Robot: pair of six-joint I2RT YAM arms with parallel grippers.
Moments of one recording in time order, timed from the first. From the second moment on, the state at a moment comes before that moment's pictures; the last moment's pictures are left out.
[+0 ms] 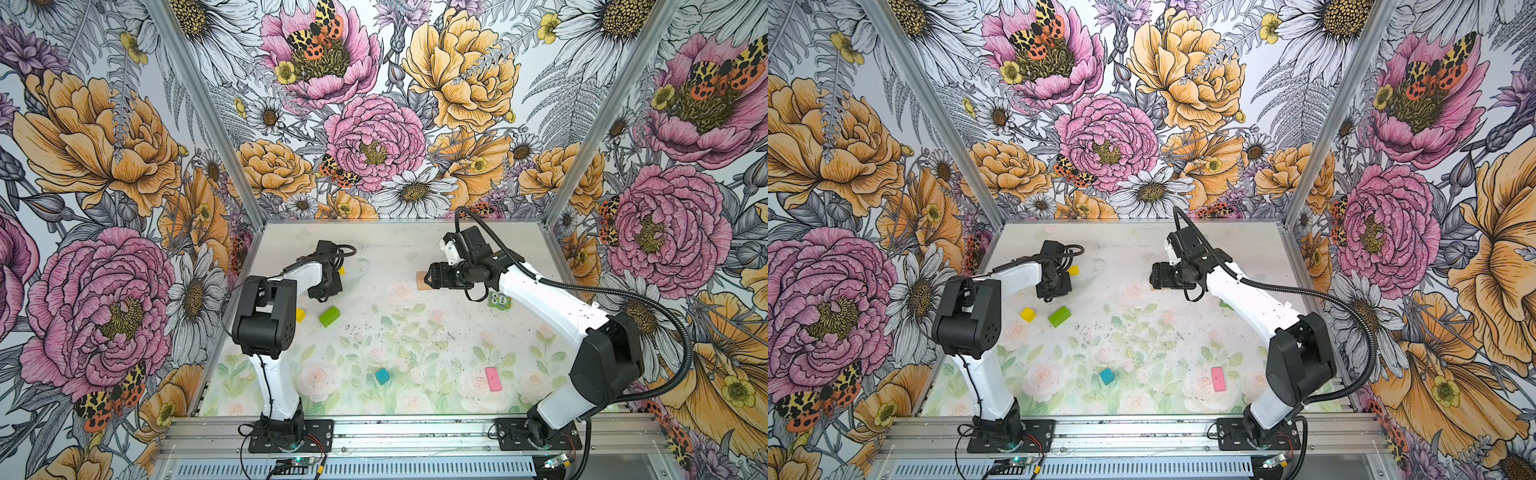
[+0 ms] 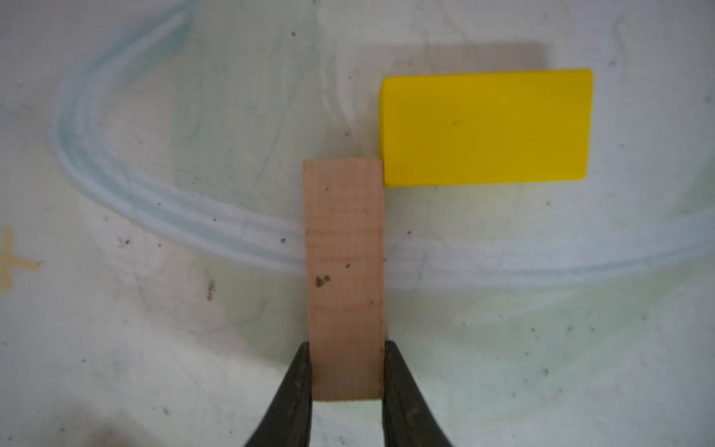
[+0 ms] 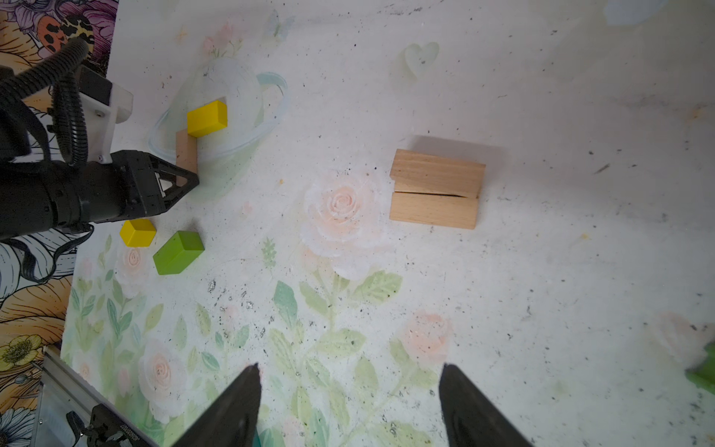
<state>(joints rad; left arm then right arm) -0.18 1.93 1.25 -0.56 -0.17 -0.40 0.49 1.60 1.36 -0.73 -0.21 0.41</state>
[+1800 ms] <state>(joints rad) -0.89 1.94 1.29 -0.58 -0.05 -0.37 0.38 1.22 1.01 -0.82 -0.14 0.47</state>
